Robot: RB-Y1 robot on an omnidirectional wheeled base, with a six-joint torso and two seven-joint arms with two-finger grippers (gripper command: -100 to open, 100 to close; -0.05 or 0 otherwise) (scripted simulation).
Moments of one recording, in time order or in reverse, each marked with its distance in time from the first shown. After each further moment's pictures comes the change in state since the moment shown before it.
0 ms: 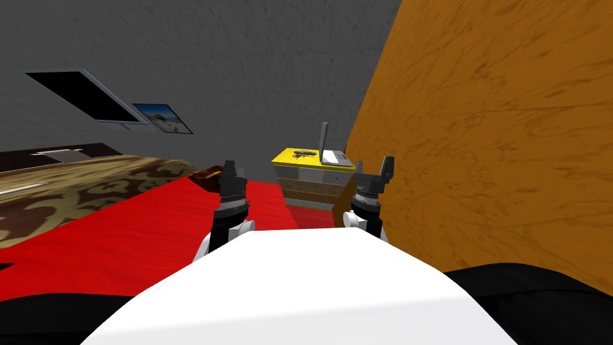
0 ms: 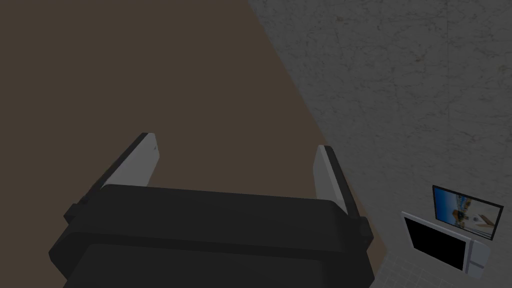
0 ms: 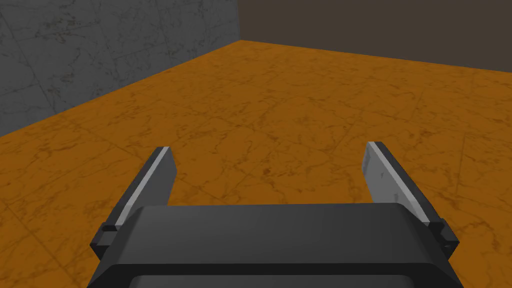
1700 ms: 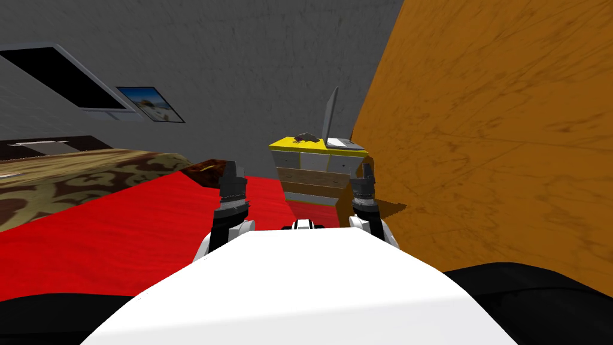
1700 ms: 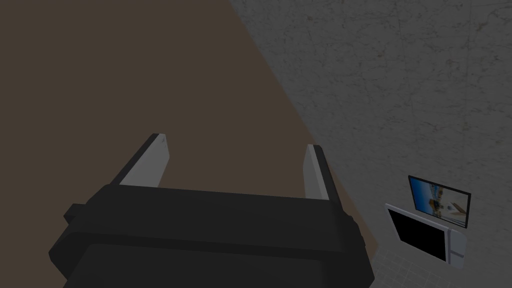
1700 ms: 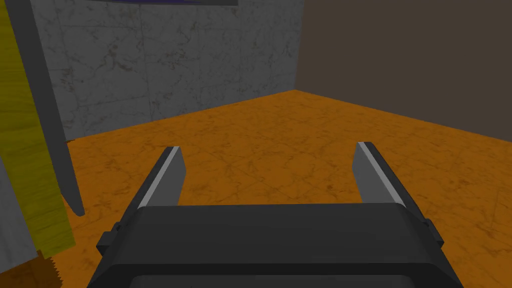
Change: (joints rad) left arm 0.000 0.000 0.000 0.000 0.000 0.000 0.000; right arm 0.025 -0.190 -0.027 0.073 0.029 0.046 -0.001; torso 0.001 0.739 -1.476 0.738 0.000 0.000
